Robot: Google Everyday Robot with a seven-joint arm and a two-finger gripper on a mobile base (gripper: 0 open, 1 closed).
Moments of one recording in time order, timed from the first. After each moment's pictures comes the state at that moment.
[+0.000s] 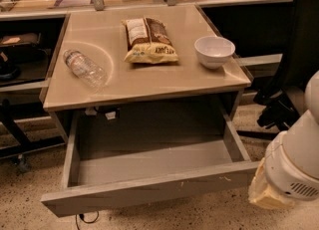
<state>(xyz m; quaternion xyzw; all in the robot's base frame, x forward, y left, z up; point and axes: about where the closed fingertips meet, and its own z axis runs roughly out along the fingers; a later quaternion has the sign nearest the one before) 0.301 -0.198 0.801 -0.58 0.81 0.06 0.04</state>
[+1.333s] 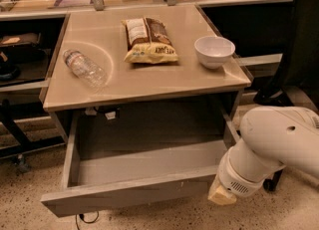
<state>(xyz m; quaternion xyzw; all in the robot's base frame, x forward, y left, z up) 0.349 -0.148 0.679 -0.55 0.83 0.11 0.06</state>
